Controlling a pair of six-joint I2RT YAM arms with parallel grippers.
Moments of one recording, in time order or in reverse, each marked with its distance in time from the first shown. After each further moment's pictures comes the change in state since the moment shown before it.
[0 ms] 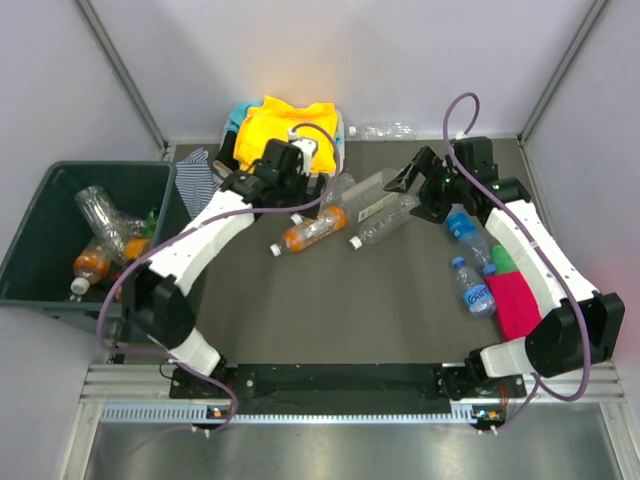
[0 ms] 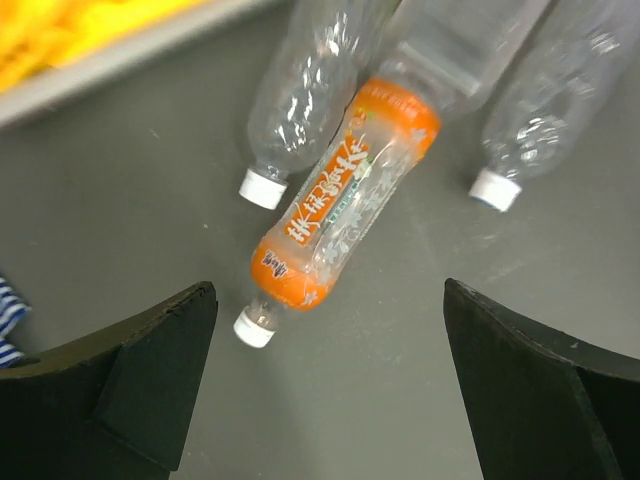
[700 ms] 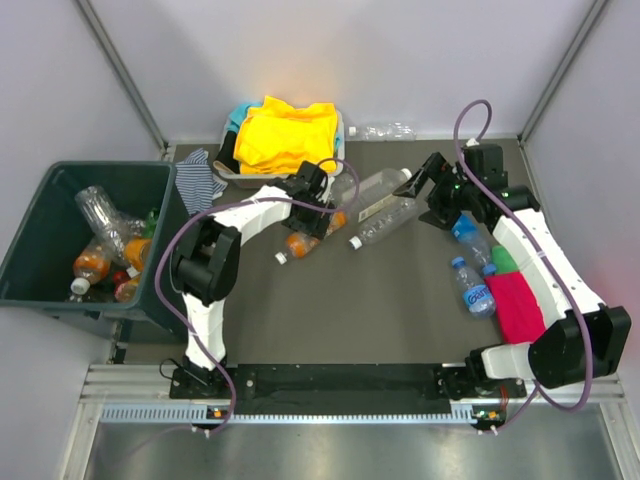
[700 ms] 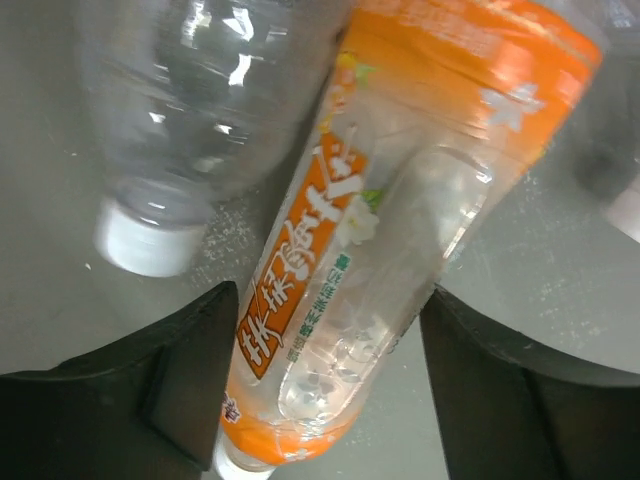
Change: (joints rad) left arm 0.005 0.446 0.005 0.047 0.048 0.011; right arm -0.046 -0.063 -0.059 -0.015 0.007 0.000
